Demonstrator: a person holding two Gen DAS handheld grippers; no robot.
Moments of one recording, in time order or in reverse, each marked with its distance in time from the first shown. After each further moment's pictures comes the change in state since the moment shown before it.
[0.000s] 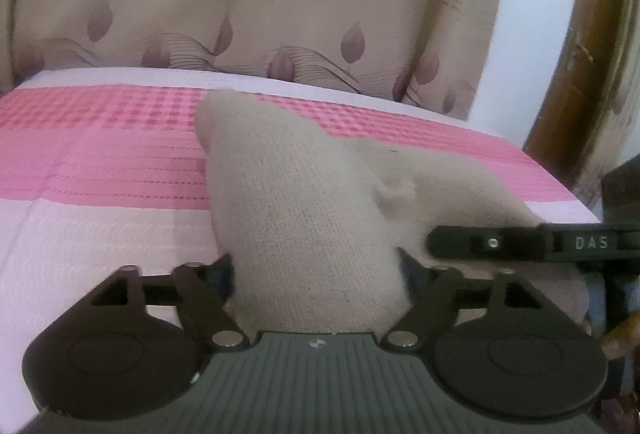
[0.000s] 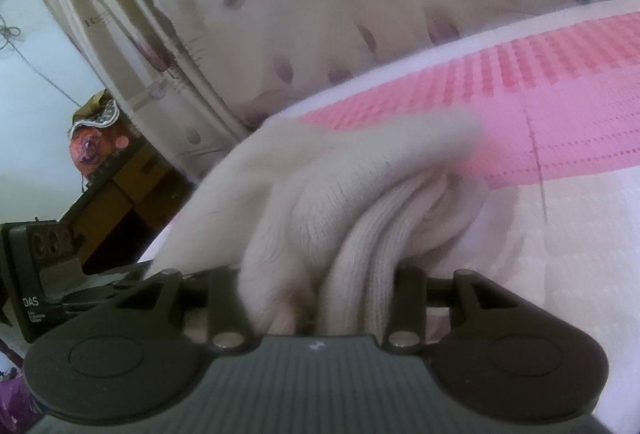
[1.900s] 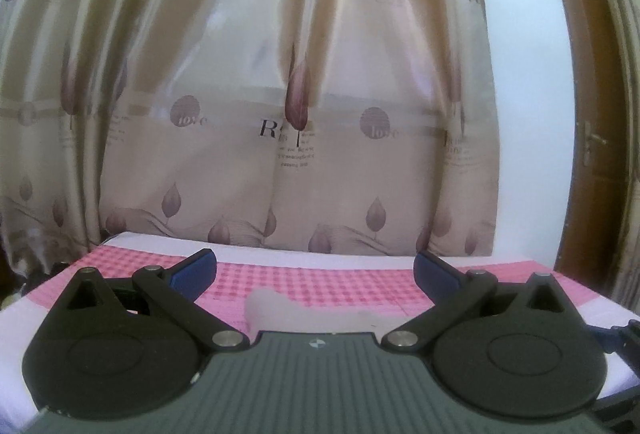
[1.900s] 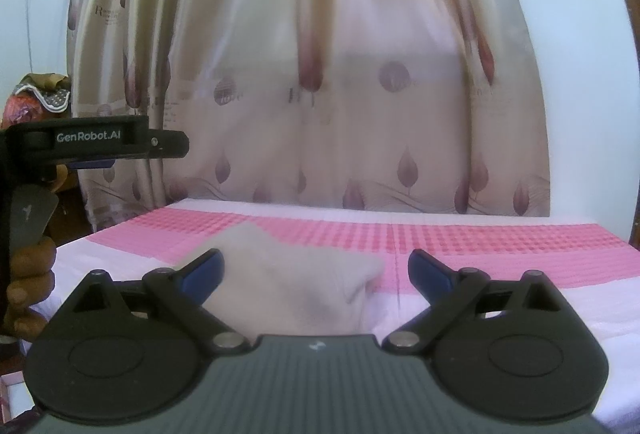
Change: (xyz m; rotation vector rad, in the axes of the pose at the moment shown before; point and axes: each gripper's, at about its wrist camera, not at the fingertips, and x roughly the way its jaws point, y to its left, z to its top) left arm -0.142 -0.093 0.021 0.071 -0.469 0.226; right arm -0.125 0.135 -0.087 -0.428 -0.425 -0.469
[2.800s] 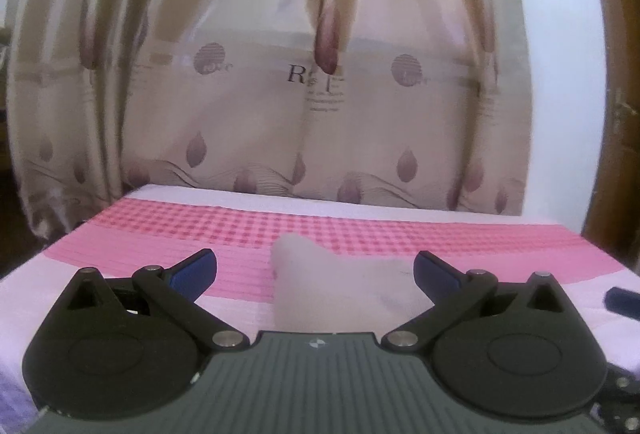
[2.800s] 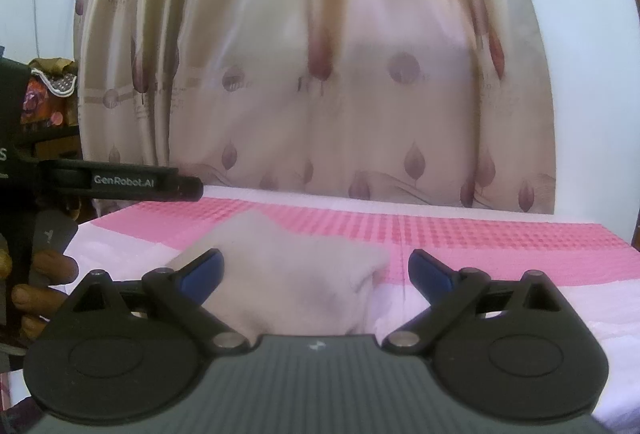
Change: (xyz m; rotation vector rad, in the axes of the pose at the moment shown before) left arm 0.019 0.016 -0.029 -0.013 0.135 0.089; right arm 0.001 0.007 -0.001 -0.030 0.036 0.015
